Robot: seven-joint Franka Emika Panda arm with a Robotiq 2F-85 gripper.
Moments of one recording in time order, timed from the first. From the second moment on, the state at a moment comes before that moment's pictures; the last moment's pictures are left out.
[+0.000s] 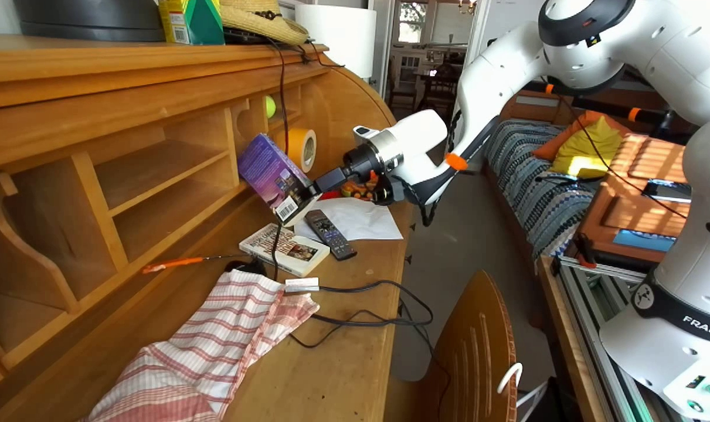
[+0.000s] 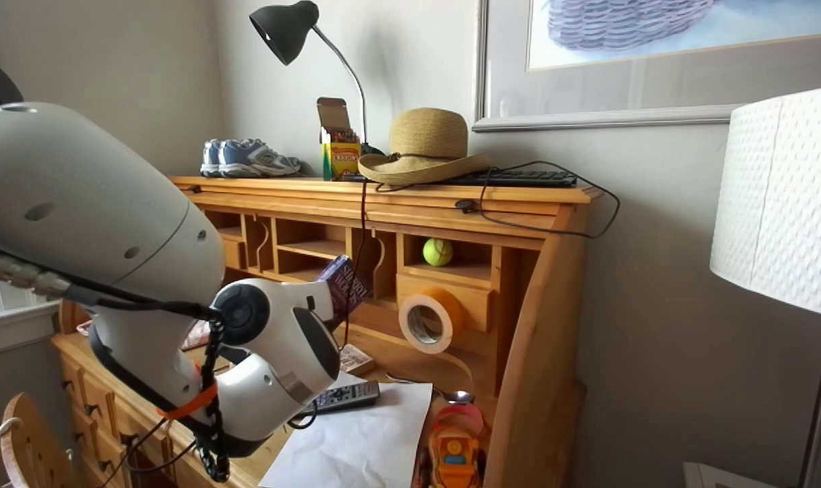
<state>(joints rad) 2.05 -1.07 -2.46 -1.78 -2.05 3.85 1.23</state>
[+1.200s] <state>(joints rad) 2.15 -0.98 -2.52 -1.64 -2.11 3.97 1.49</state>
